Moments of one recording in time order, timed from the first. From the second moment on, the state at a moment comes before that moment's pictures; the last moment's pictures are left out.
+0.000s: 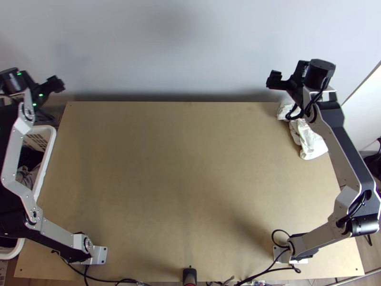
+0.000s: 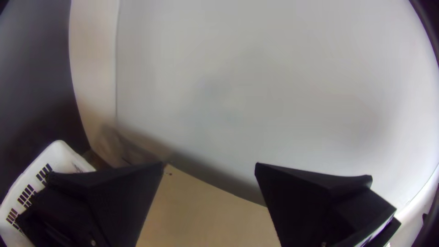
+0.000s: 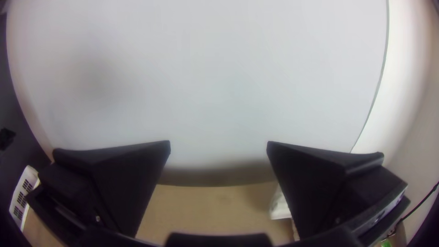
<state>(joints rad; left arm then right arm) 0.32 1.67 1.66 -0.36 0.02 -0.24 0.12 1.65 1.65 -0.27 0.08 0.12</state>
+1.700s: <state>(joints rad) 1.01 2.21 1.50 -0.20 -0.02 0.01 0.16 1.58 1.38 -0.05 0.12 -0.03</state>
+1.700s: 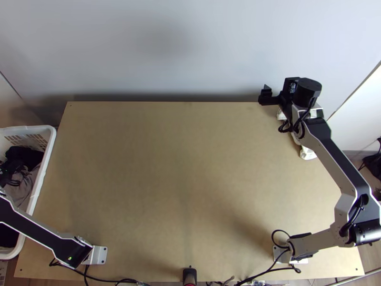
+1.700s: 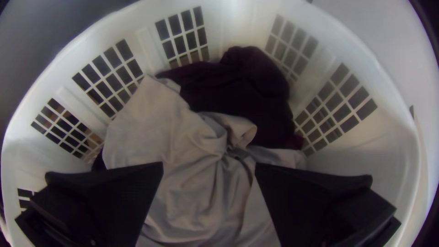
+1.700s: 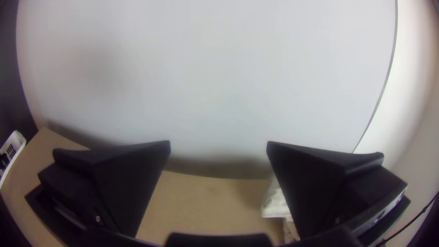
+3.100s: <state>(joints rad) 0.90 2.52 1.77 -0.14 -0.06 -0.03 0.17 1.43 1.18 -0.05 0.20 -0.09</state>
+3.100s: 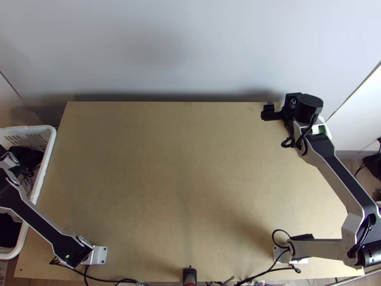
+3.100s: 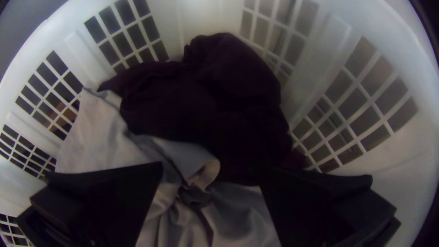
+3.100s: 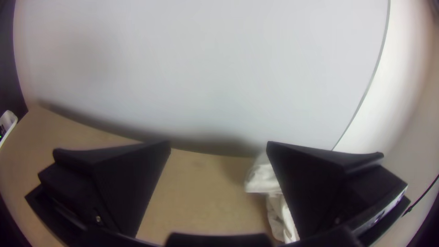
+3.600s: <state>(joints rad) 0.90 2.60 1.87 -0.11 -0.07 0.00 0.16 1.43 1.17 -0.05 0.21 -0.11</state>
